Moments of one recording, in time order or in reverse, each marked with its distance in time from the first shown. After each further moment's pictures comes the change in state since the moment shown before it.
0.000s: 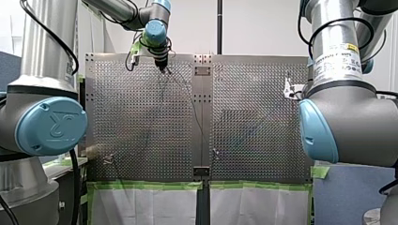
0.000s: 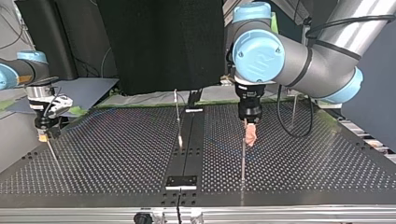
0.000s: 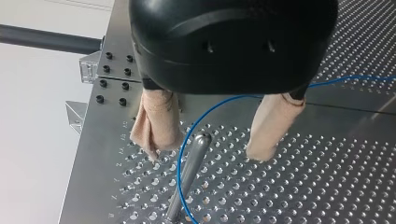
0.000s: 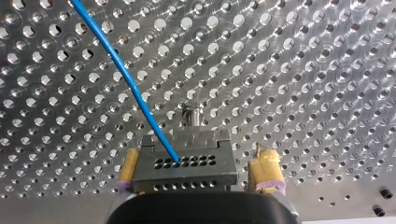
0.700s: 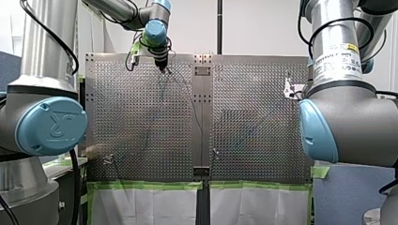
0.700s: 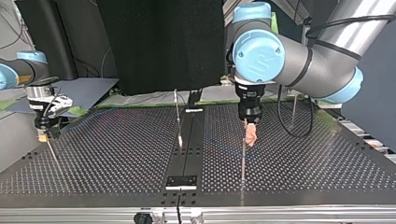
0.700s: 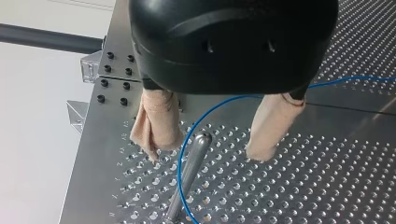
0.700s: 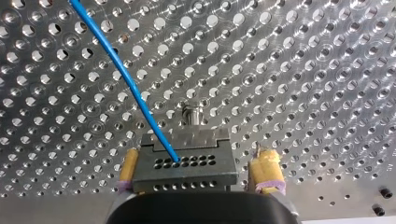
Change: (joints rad) left arm 0.000 0.000 0.000 0.000 0.000 -0.006; right arm -0.001 -0.001 0.000 0.000 0.000 0.000
